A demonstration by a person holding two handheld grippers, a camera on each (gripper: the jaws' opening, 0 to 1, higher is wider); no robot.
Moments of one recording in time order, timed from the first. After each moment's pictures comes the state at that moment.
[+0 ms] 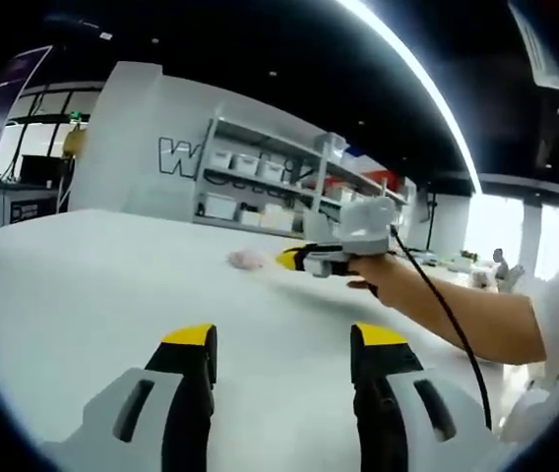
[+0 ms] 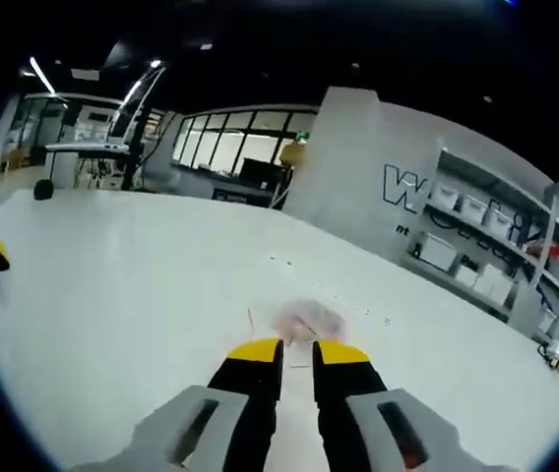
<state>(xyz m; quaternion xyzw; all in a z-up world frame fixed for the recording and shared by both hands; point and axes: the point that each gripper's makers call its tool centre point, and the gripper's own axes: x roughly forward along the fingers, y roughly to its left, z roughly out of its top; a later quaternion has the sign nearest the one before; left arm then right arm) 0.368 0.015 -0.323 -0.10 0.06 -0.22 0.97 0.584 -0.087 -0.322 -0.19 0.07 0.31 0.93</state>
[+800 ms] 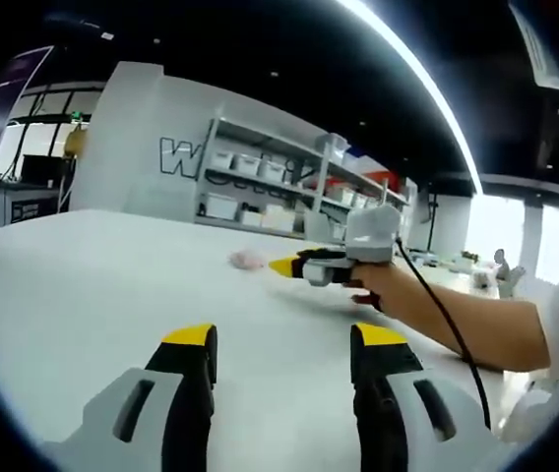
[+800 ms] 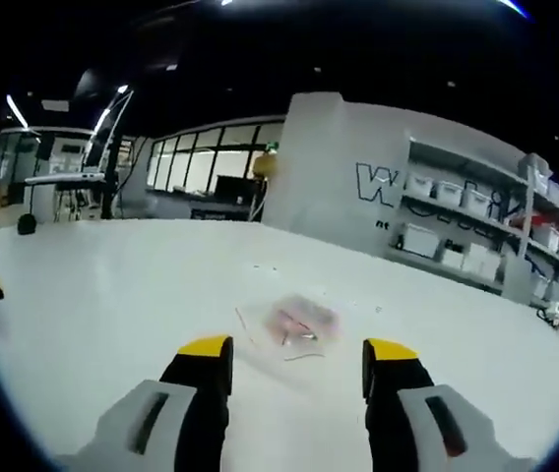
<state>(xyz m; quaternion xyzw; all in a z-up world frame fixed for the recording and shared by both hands) 0.369 0.018 -0.324 -0.10 0.06 -0.21 0.97 0.605 -0.096 -0.325 -0.09 0.06 0.26 0.96</state>
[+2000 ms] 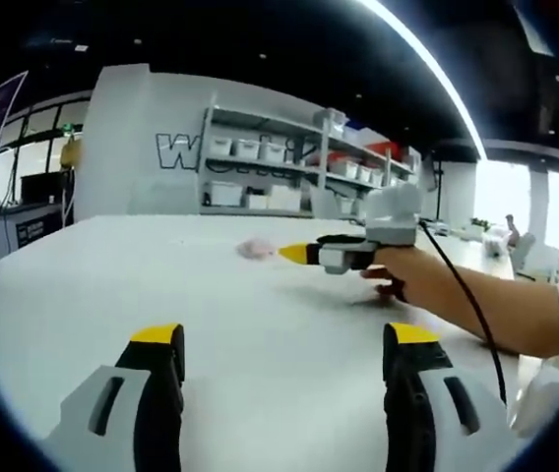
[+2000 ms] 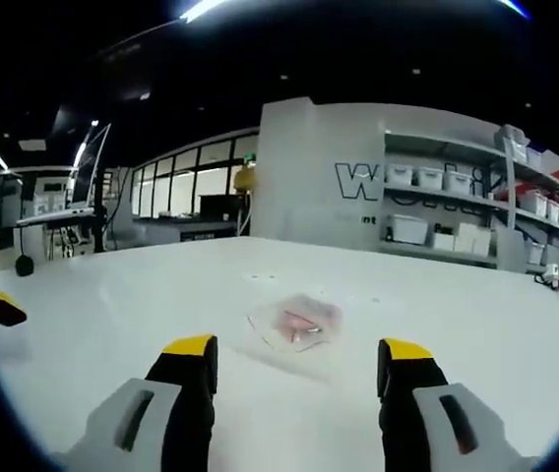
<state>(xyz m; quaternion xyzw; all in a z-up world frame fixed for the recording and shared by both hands) 0.375 0.020 -0.327 -0.03 0.09 -0.20 0.98 0.574 -0.097 -0.321 -0.05 0.06 0.25 0.97</state>
